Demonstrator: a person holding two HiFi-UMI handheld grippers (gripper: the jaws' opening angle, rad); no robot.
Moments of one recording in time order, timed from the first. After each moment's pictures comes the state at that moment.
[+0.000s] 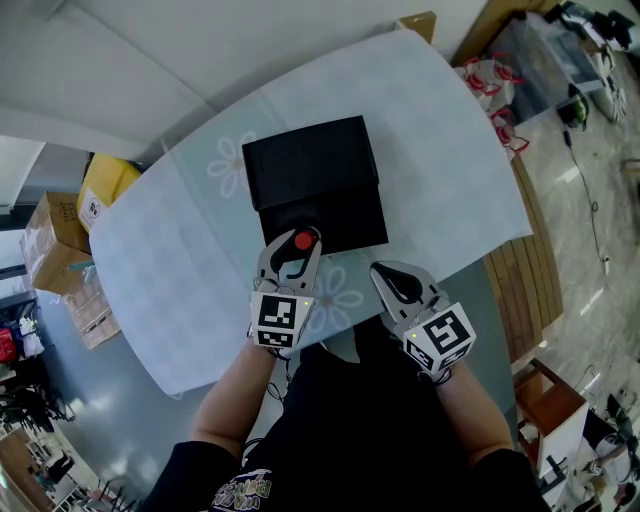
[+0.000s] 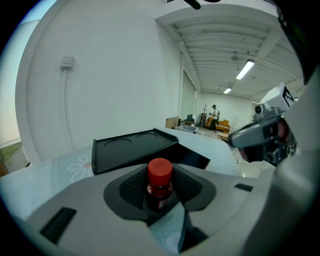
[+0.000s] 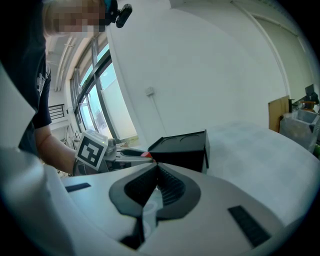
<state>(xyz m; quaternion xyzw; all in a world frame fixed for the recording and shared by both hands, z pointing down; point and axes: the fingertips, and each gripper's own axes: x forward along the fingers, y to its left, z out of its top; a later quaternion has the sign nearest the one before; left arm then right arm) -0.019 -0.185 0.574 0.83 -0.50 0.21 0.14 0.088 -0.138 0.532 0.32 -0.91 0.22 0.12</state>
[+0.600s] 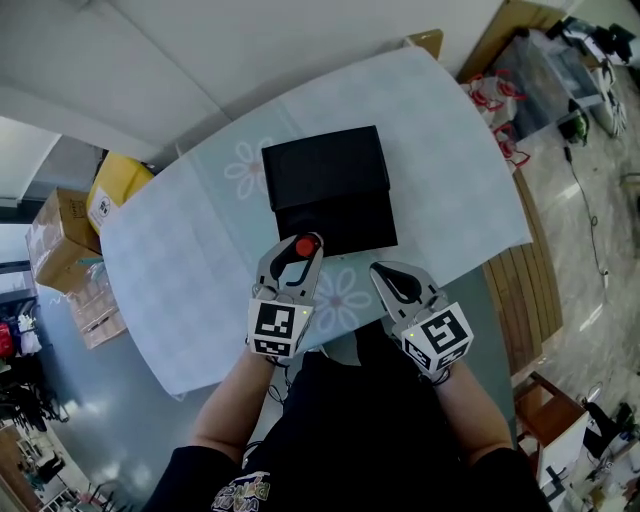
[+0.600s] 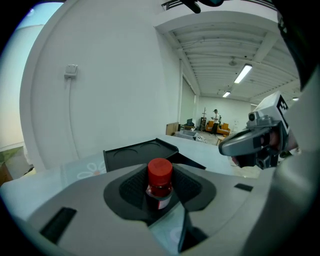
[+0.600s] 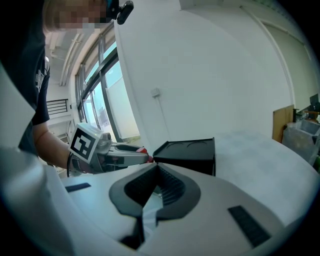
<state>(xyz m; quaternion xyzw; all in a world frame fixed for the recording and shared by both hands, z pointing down) -0.038 -0.174 0.535 0.83 -0.50 0.19 0.13 0.065 -0.138 0.514 0.31 -0.92 0.19 0.13</state>
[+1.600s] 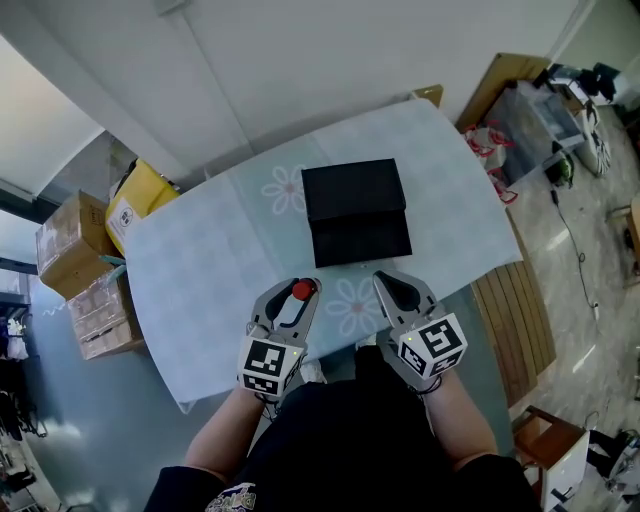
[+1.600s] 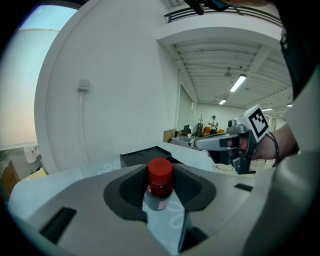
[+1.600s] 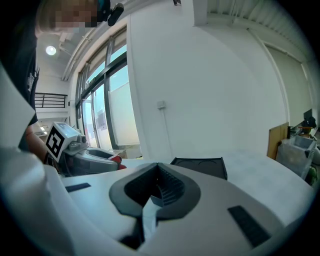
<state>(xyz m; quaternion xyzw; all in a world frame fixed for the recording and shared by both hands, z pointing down) -0.099 -0.079 0.469 0.84 -0.50 0.15 0.13 0.020 -0.107 0.455 0.36 -0.92 0.13 0.09</state>
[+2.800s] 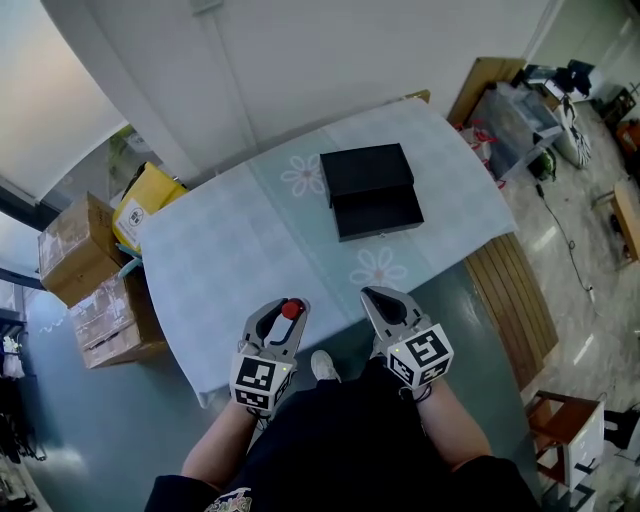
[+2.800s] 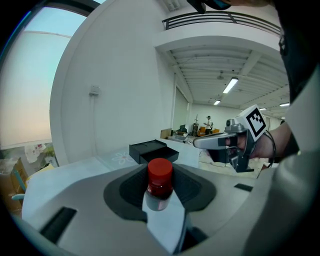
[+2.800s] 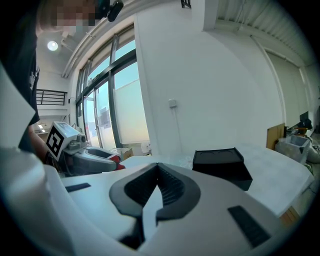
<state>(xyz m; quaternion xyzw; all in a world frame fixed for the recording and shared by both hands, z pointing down) -0.184 0.048 0.469 0.85 -0.48 0.15 0.13 -0.062 0.021 0.455 0.37 -0.91 0.13 0.10</state>
